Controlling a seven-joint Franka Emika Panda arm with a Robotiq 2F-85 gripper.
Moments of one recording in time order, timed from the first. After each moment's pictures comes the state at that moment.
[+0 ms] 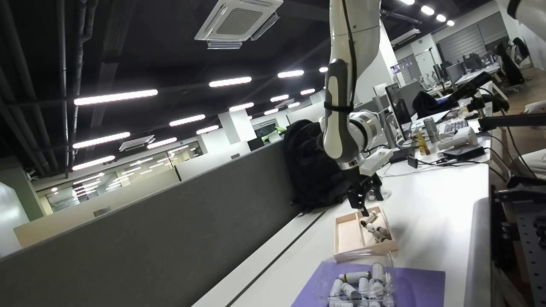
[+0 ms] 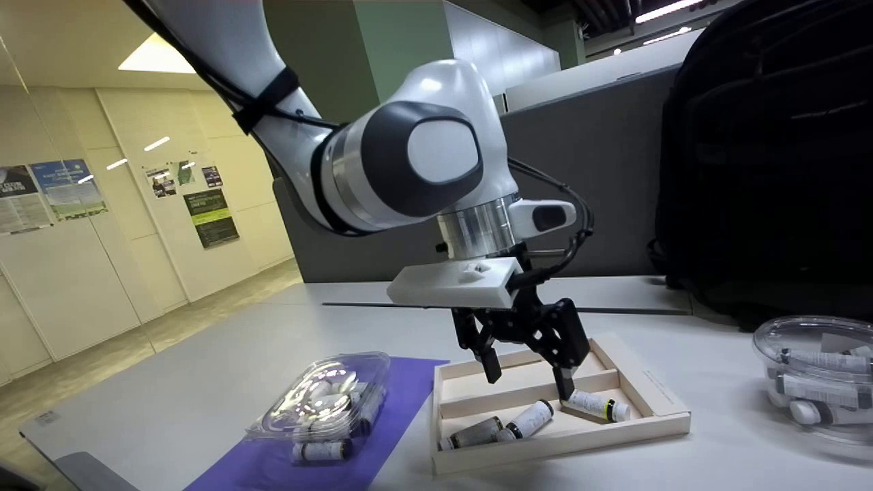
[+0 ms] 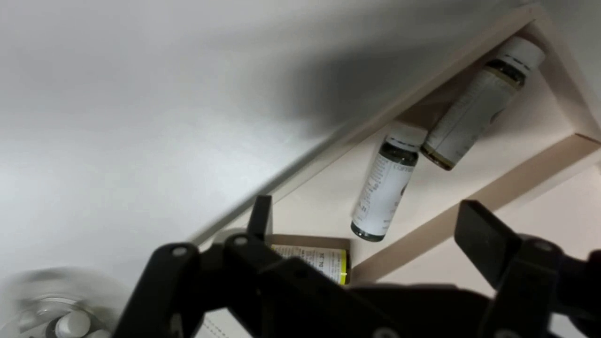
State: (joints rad) arm -0.19 0.41 -0.16 -2.29 -0.06 2.72 -0.08
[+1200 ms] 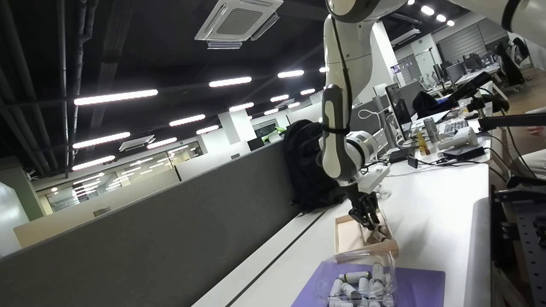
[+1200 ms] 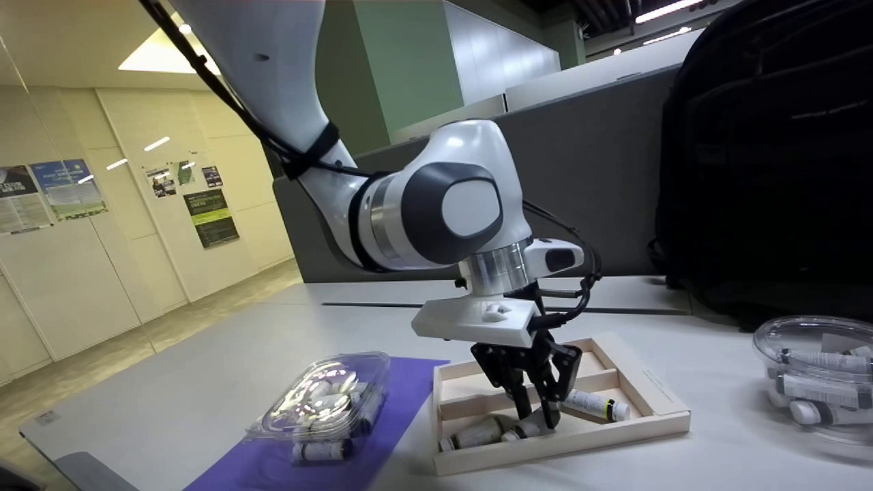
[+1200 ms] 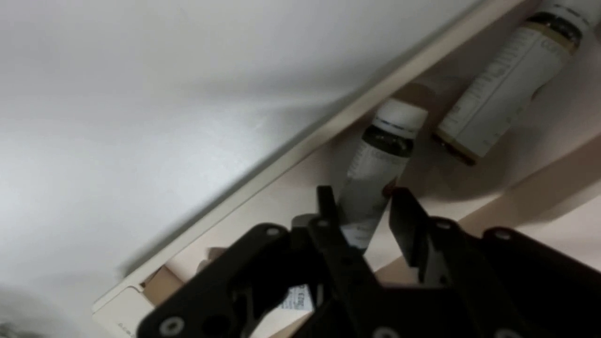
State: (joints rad) arm -0.20 0.58 -0.13 -2.17 -0.04 2.74 -0.09
